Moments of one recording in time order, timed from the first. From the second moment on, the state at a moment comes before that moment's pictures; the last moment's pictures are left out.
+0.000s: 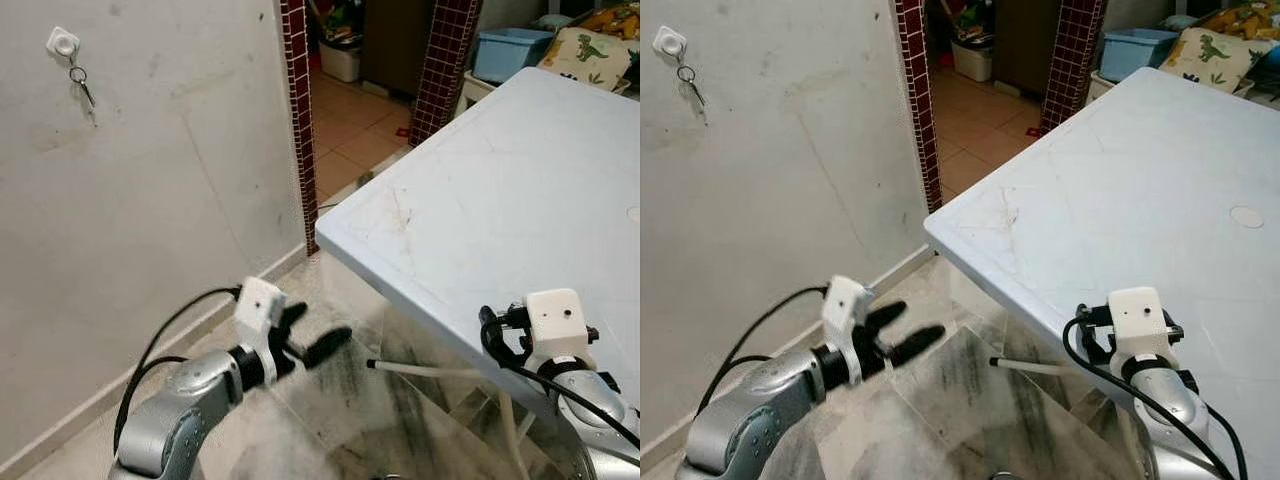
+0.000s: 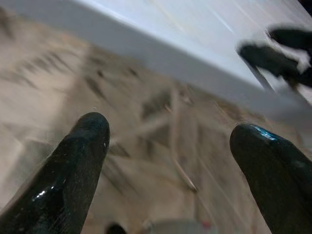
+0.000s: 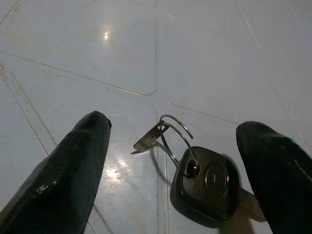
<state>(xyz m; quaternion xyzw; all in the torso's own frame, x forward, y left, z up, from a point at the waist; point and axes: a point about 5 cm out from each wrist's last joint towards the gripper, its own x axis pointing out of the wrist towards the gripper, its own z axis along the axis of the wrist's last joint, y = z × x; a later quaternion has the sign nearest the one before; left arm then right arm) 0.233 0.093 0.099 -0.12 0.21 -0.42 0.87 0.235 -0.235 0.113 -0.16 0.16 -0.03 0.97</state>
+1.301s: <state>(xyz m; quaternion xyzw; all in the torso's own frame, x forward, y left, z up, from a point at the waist) 0.226 0.095 0.100 -0.11 0.24 -0.46 0.85 0.240 -0.232 0.112 -0.15 0.15 -0.01 0.98</state>
